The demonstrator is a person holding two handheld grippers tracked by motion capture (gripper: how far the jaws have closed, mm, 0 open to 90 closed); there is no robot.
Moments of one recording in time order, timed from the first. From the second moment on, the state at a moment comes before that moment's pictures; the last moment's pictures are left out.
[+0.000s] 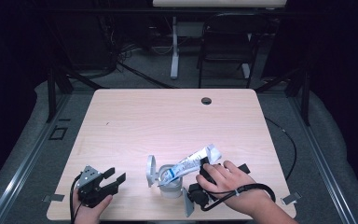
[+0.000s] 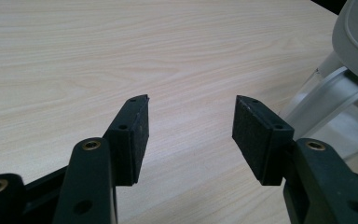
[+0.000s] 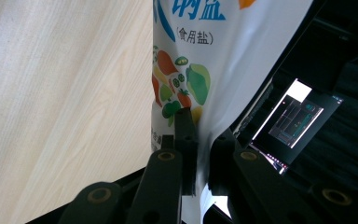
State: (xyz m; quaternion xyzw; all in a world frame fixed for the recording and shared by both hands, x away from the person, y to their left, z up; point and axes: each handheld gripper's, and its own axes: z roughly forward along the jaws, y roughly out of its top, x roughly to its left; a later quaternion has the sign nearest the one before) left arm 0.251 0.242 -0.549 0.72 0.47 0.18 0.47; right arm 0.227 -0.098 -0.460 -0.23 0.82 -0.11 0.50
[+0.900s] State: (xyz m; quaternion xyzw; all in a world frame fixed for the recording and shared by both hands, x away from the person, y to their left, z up) left arm 0.251 0.242 -0.549 0.72 0.48 0.18 0.47; right arm 0.228 -0.097 -0.459 -0.23 0.82 -0.10 0.51
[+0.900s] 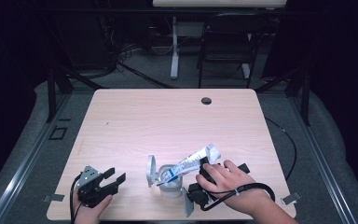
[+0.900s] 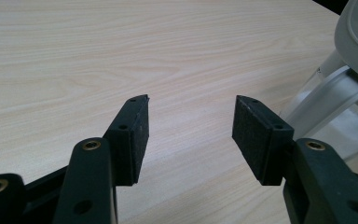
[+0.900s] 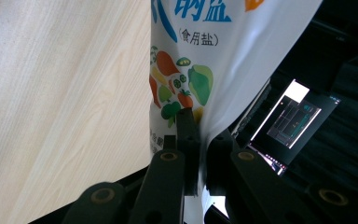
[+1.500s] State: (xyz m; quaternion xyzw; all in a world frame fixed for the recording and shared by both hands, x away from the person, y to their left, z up) left arm 0.251 0.242 -0.548 0.72 0.47 0.18 0.47; right arm 0.225 -0.095 -0.455 -0.24 0.82 -0.11 0.51
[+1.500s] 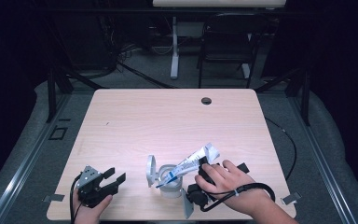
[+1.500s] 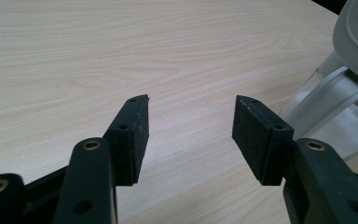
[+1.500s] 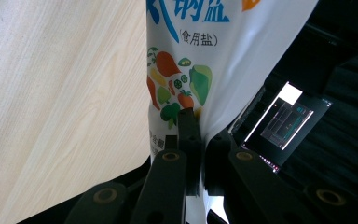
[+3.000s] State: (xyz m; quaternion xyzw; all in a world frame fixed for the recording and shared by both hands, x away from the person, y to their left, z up) left arm 0.250 0.244 -0.547 0.73 0.48 0.18 0.47; right arm 0.225 -0.093 -0.452 -0.25 0.81 -0.11 0.52
